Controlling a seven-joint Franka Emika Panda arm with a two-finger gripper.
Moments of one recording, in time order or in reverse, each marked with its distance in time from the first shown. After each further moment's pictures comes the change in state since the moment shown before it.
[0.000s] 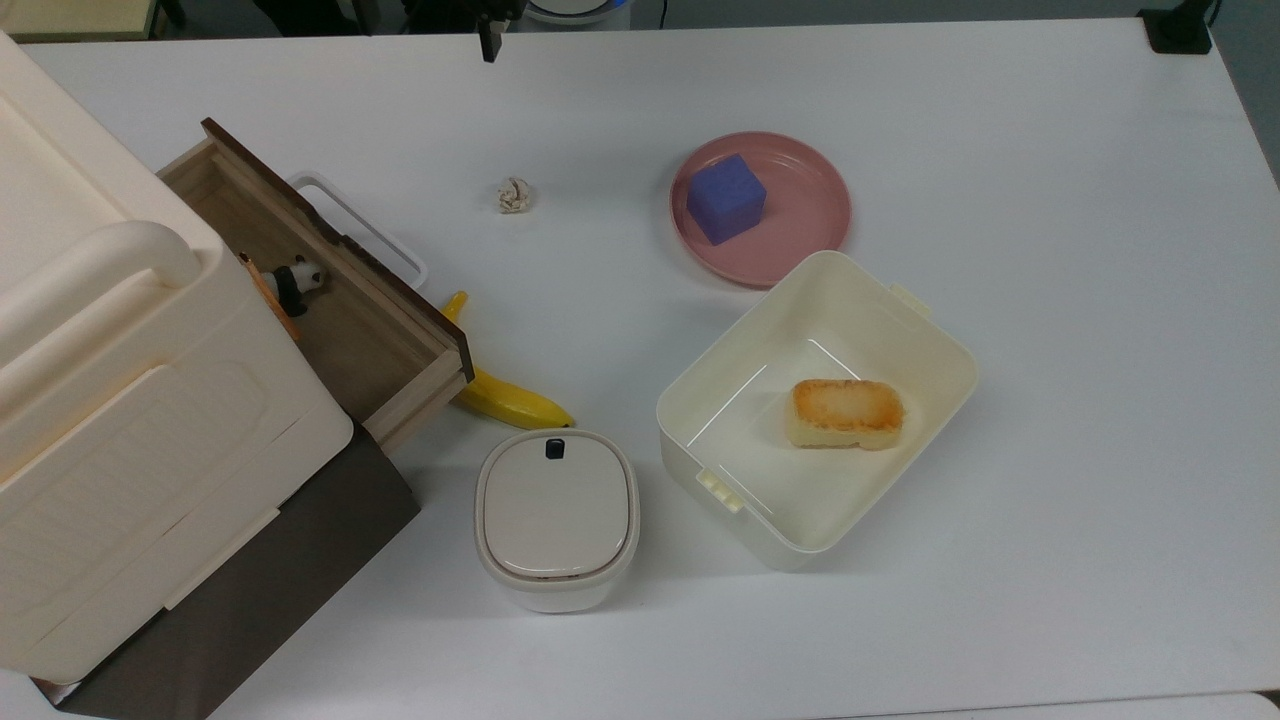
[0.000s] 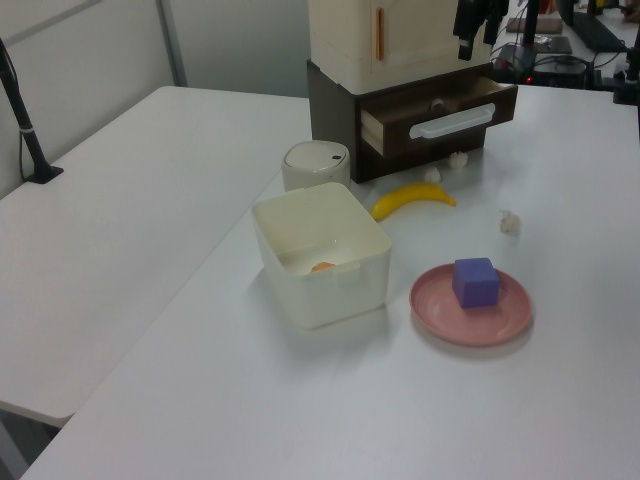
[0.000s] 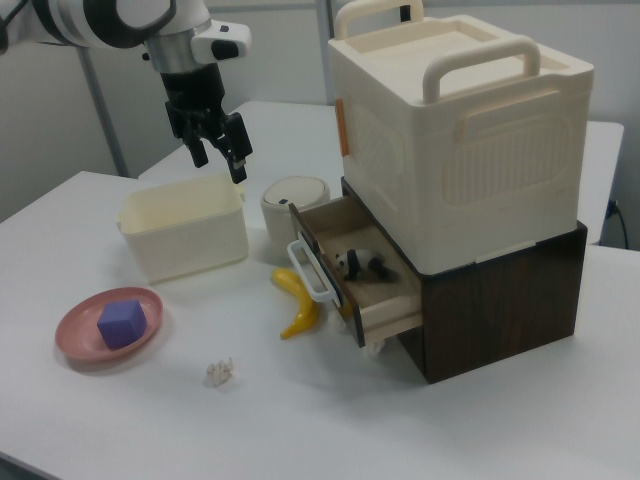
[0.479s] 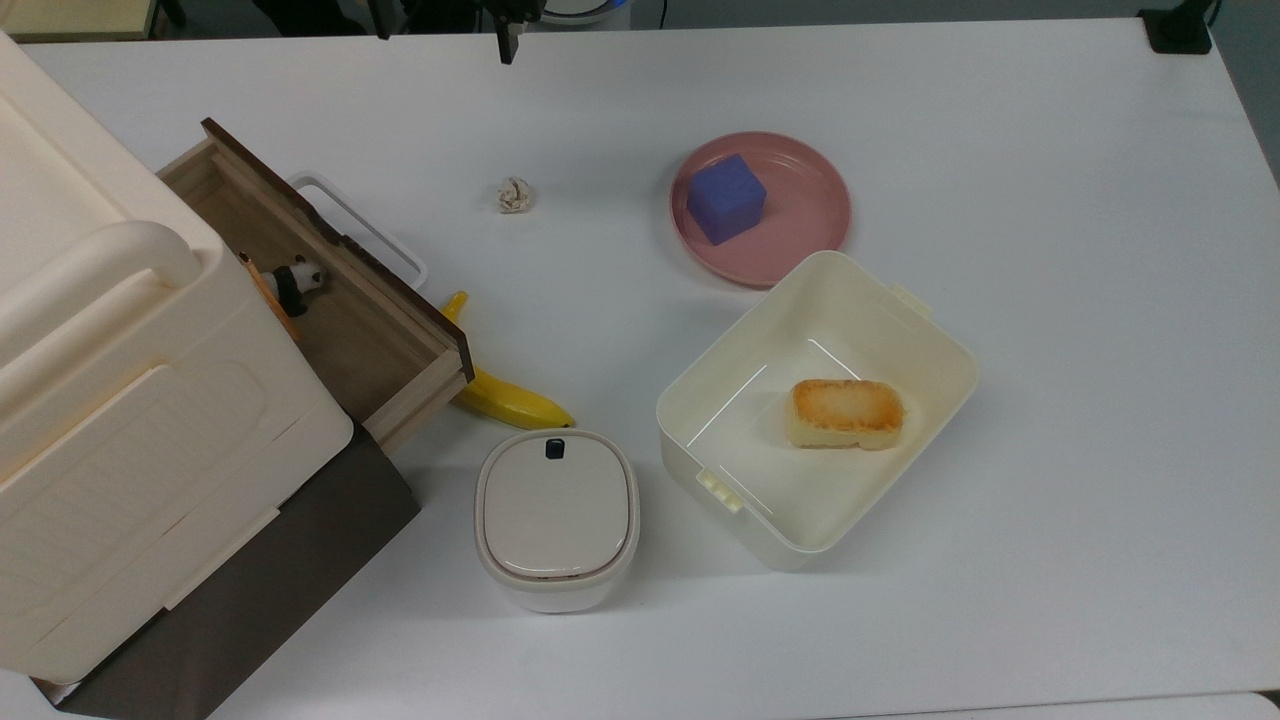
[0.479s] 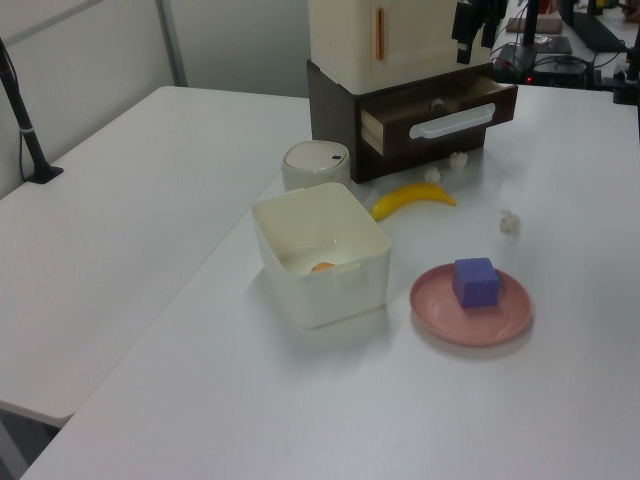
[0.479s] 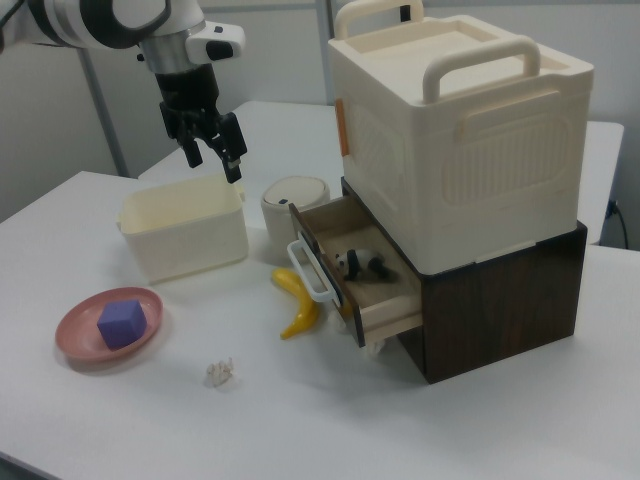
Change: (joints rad) arm 0.002 0.000 0.017 -0.003 0.000 0.000 0.000
